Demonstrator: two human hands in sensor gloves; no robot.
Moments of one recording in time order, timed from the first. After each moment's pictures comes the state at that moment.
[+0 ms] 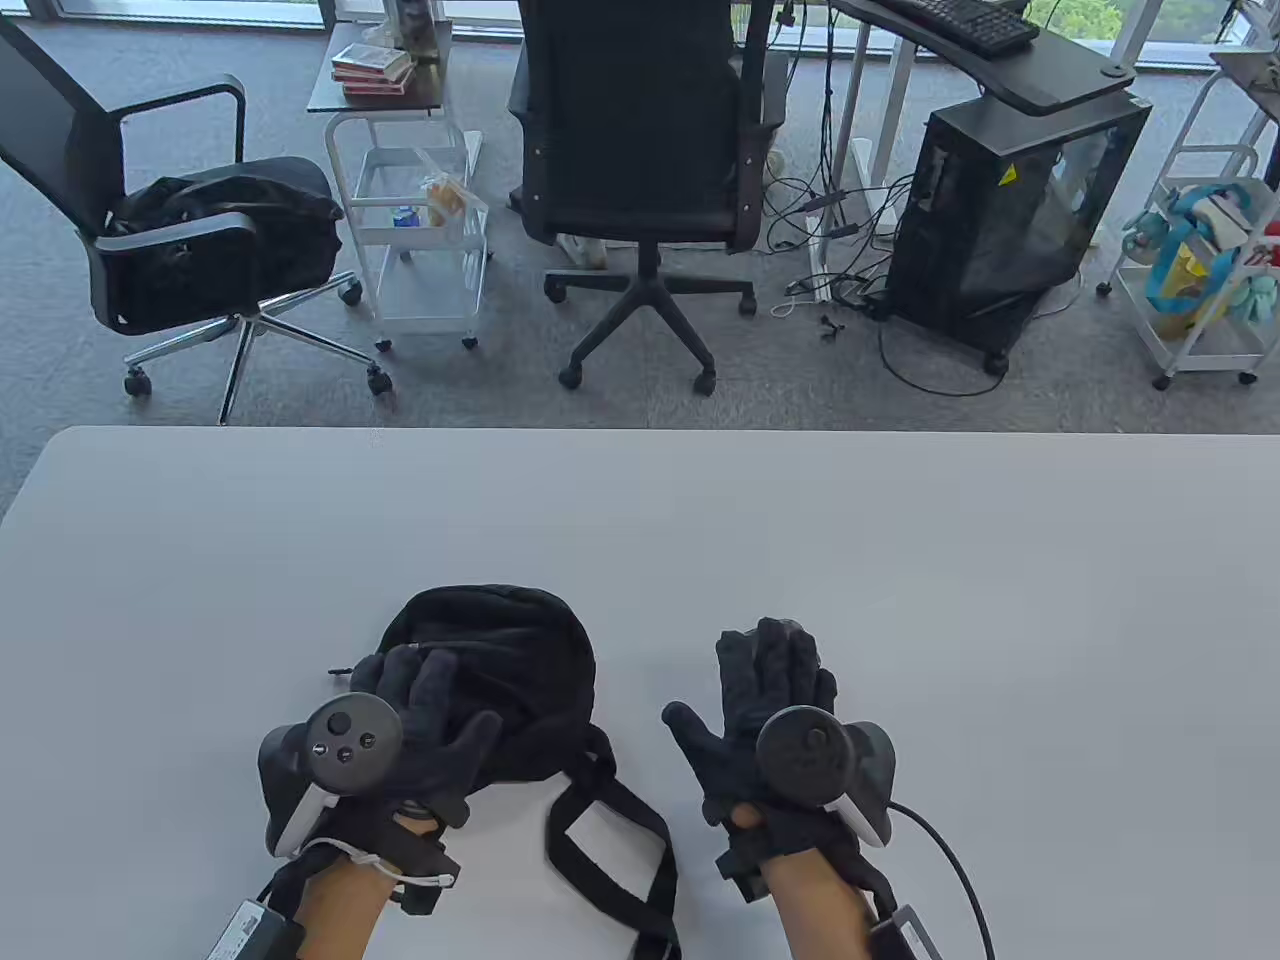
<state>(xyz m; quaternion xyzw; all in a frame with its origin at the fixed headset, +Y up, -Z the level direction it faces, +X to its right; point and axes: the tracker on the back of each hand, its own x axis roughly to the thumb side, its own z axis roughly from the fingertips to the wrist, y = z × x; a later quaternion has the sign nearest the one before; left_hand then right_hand) -0.243 -0.697 -0.302 0.02 -0.08 0.30 0.95 0.104 -0.701 -0.305 0.13 -0.10 0.93 0.32</state>
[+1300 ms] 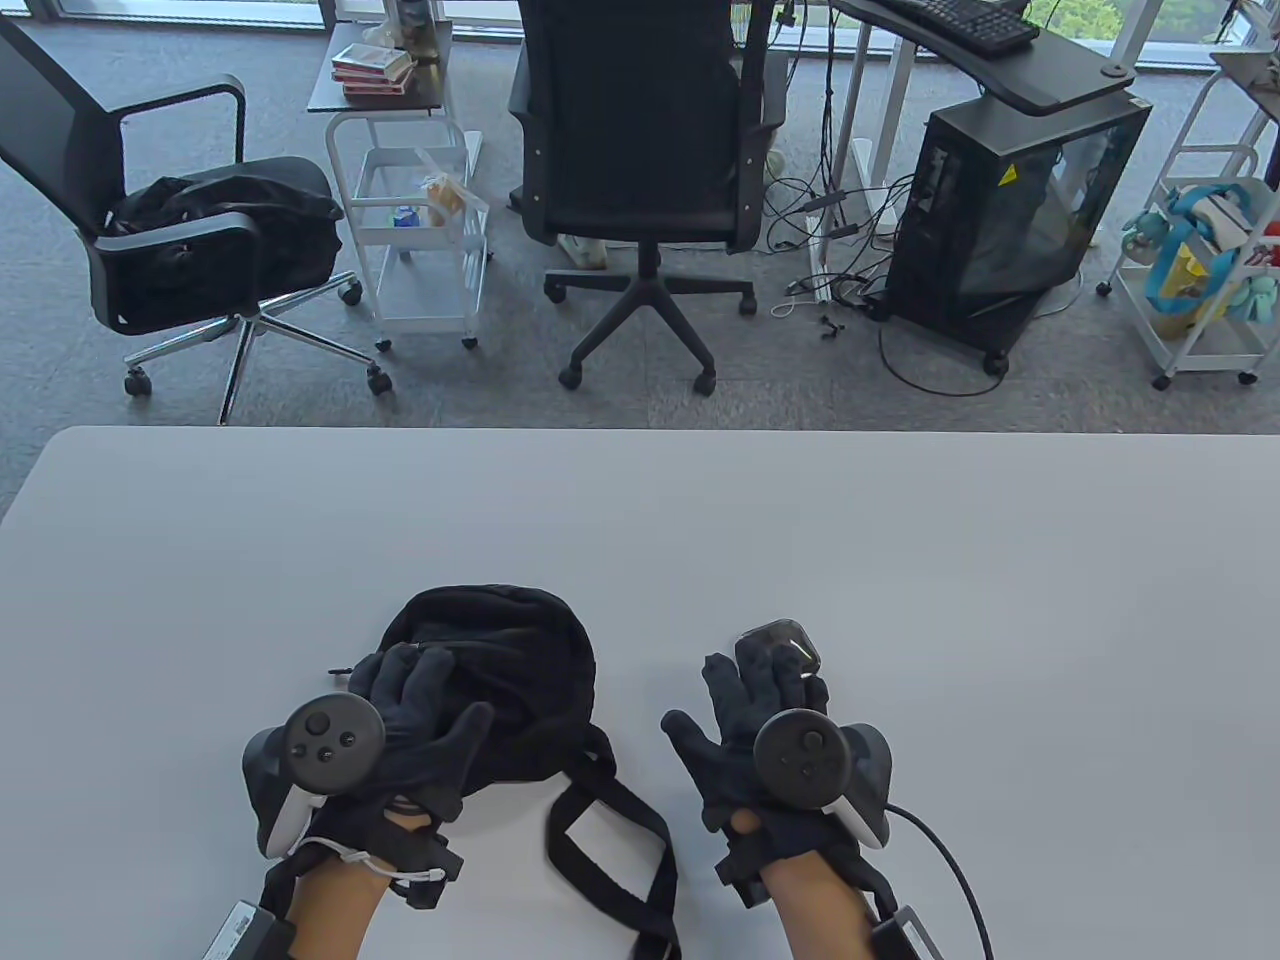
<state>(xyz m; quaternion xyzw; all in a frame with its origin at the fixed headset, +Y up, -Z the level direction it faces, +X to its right) -0.252 -0.692 -0.301 0.04 -0.07 0.35 0.93 0.101 -0.704 -0.304 0.14 -0.09 0.93 0.33</state>
